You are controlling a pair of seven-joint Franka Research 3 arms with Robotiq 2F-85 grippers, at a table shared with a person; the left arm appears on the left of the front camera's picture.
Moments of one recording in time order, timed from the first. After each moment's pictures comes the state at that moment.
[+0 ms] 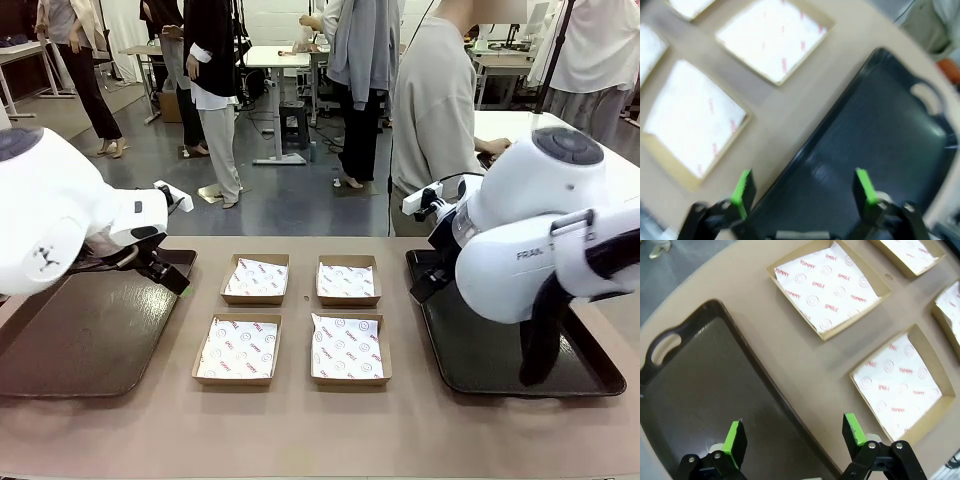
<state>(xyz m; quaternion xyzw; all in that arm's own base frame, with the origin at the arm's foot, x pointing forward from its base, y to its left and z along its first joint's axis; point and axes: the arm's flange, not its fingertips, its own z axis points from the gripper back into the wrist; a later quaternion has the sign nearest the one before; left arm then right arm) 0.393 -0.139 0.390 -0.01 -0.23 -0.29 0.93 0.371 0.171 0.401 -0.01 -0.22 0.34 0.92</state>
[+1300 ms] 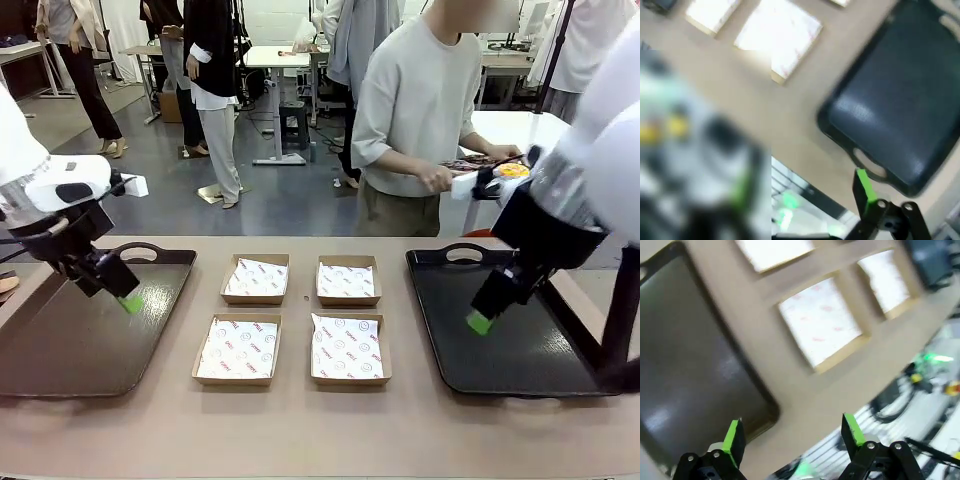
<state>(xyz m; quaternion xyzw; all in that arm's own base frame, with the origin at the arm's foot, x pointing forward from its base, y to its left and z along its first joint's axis) 0.326 -0.105 0.464 -0.15 -0.11 -0.25 0.95 0.265 0.123 0.506 0.12 -0.10 0.30 0.94</state>
